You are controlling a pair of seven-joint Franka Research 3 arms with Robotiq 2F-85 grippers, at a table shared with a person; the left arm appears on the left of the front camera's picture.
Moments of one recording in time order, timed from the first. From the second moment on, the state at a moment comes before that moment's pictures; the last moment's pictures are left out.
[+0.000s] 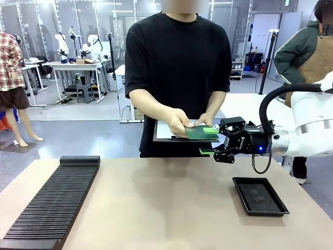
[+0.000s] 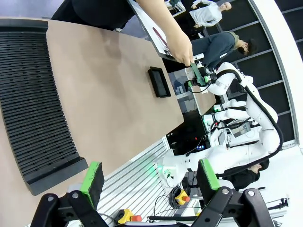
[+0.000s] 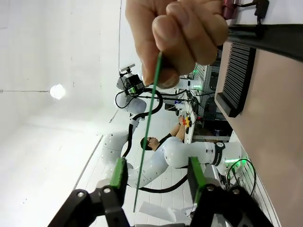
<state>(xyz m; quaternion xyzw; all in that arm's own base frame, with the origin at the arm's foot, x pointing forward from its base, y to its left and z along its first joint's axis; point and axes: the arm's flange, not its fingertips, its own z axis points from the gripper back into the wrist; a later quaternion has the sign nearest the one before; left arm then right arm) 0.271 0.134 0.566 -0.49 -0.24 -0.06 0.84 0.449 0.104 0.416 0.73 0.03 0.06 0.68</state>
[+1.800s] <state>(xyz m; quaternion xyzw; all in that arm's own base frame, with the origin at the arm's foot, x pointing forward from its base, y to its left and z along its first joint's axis) 0.271 0.134 0.566 -0.49 -0.24 -0.06 0.84 0.444 0.105 0.432 0.71 0.03 0.05 0.70</state>
